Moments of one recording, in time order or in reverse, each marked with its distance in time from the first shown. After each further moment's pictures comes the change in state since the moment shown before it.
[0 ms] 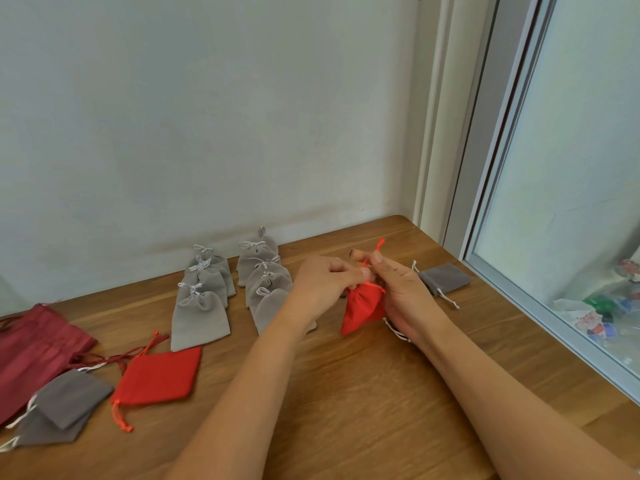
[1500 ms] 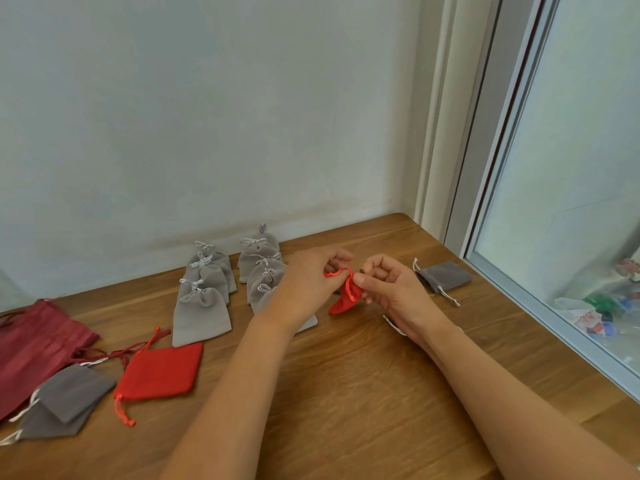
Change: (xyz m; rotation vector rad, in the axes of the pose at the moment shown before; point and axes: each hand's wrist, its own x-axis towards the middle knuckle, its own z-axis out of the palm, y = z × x) left_hand 0.001 -0.012 -0.017 0.407 0.063 0.286; right_hand -0.003 0.002 -0.006 -0.112 -0.089 -0.024
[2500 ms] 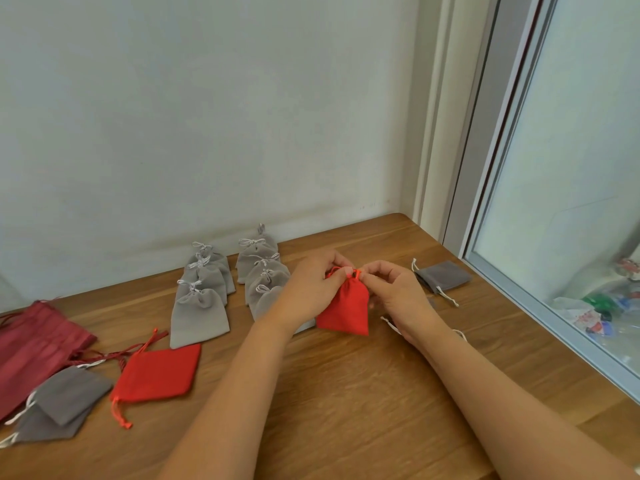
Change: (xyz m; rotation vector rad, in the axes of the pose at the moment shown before) left_hand 0.006 -0.006 0.009 -0.123 -0.099 -0.073; right_hand -0.006 -0.006 0.010 -0.245 0.186 0.053
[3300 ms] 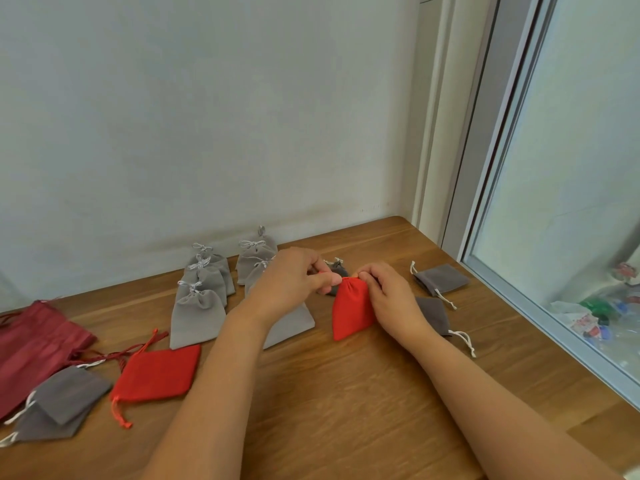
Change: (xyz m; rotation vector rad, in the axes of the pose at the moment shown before) left_hand -0.013 0.013 -0.035 0.150 -0.027 -0.016; right_hand 0.007 0.010 0.002 -0.592 0.093 -0.281
